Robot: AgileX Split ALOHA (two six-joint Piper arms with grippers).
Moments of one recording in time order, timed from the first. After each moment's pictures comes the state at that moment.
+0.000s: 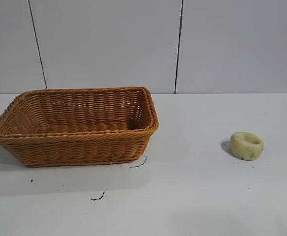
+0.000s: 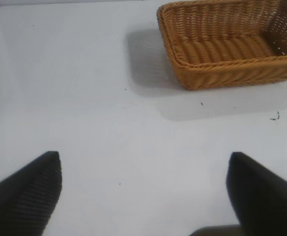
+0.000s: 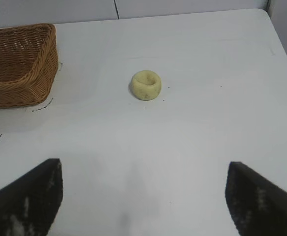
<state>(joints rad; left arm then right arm) -0.06 0.00 -0.50 0.04 1.06 0.03 0.03 0.08 -0.49 0.06 1.02 0.04</state>
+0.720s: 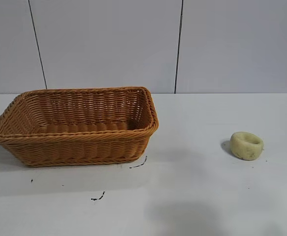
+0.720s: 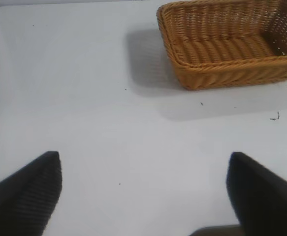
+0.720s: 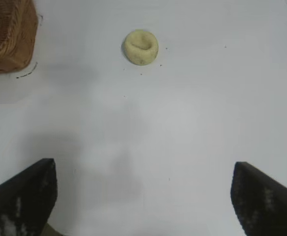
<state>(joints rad) -0.06 0.00 -0.50 0.04 1.06 0.03 0.03 1.18 -0.93 0.06 0.97 0.02</state>
